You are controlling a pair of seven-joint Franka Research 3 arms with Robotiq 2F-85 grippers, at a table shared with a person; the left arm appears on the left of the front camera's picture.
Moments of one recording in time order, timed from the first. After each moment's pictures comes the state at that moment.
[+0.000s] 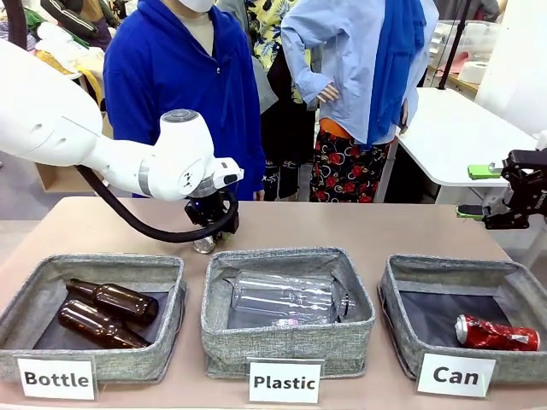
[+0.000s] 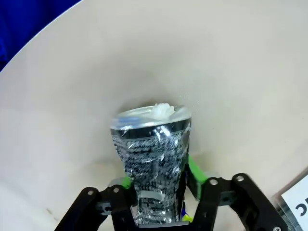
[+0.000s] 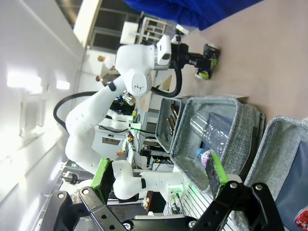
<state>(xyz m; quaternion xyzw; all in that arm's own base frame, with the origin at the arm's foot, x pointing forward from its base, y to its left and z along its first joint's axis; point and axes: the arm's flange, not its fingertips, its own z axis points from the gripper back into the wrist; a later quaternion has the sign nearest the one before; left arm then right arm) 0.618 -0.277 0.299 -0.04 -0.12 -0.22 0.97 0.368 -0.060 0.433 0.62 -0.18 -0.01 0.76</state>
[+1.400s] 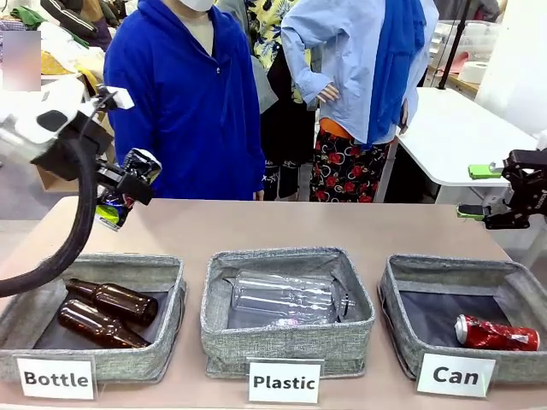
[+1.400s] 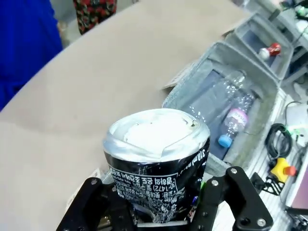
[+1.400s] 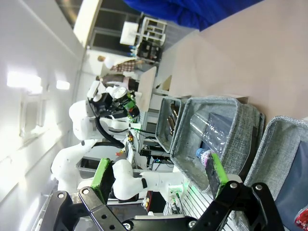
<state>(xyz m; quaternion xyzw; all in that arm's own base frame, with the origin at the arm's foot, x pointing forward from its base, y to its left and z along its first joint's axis) 0.390 -0.118 0.498 -0.22 -0.28 -0.35 0.87 0.368 -0.060 0.434 0.62 -0.18 -0.01 0.76</state>
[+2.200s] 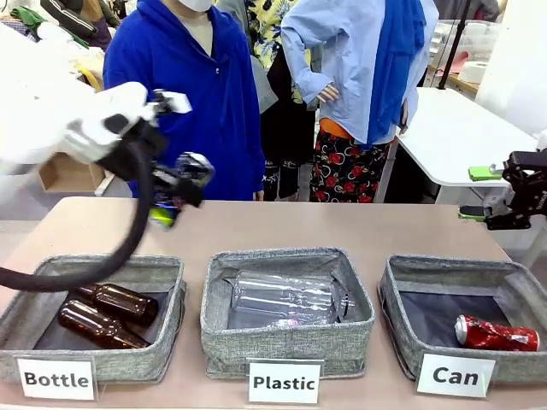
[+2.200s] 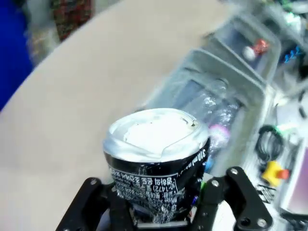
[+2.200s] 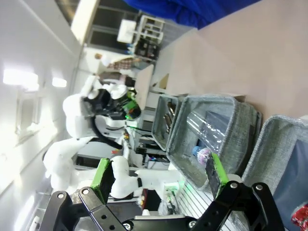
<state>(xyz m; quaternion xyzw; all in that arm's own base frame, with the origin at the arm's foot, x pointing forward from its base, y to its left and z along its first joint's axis) 0.397 -0.219 0.497 -0.26 -0.27 -0.42 0.83 0.364 -0.065 0.440 0.61 -0.18 0.00 0.77</state>
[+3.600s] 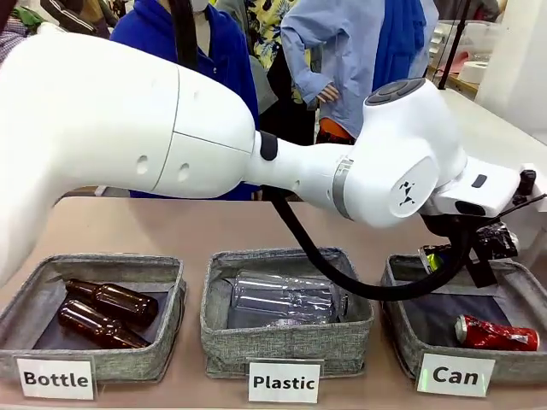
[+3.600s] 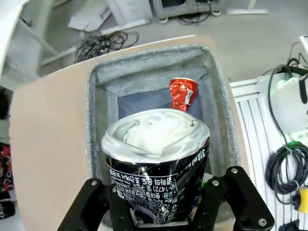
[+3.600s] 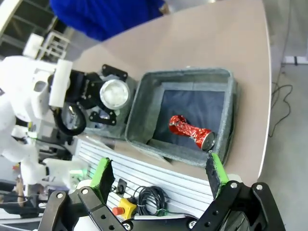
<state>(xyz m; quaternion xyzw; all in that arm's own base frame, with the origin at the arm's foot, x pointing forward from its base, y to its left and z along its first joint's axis) 0.365 -0.666 0.439 -0.20 -0.25 -0.72 0.62 0.176 -0.245 0.507 0.35 -0.30 0.00 0.88</state>
